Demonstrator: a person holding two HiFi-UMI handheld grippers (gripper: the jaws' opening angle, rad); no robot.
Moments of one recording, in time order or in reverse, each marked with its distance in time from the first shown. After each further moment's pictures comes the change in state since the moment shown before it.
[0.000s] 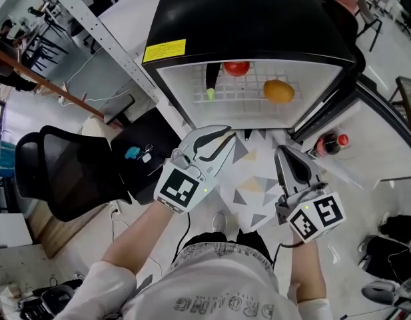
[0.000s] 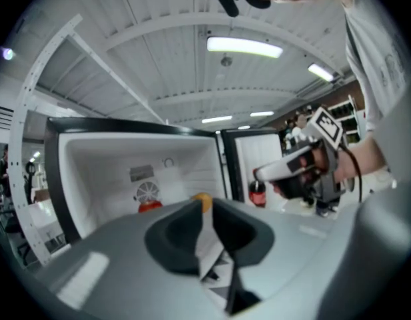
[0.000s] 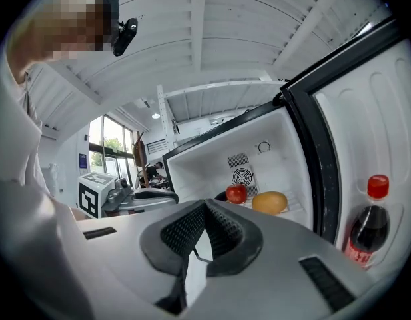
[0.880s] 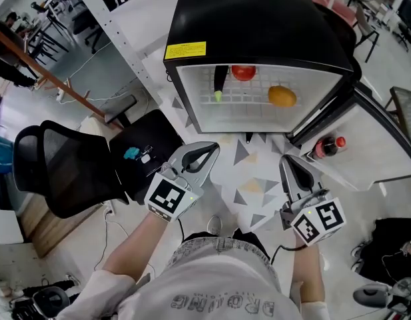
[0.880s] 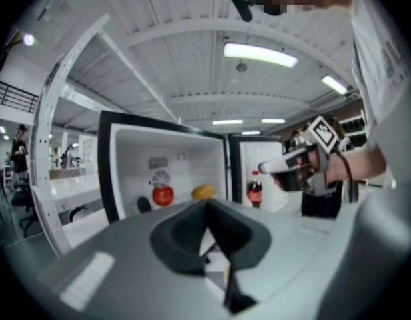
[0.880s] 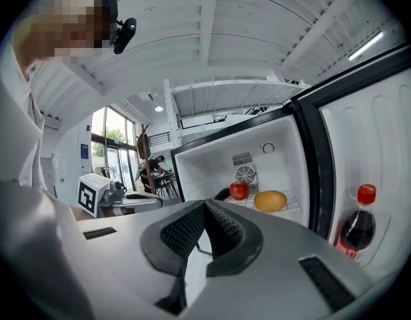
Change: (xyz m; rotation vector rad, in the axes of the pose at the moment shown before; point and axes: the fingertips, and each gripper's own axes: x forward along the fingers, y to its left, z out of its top) left arm -0.062 0.004 -0.025 -0.128 -0.013 0.052; right arm -0.019 0.020 -0.003 -0.061 0.043 -0.006
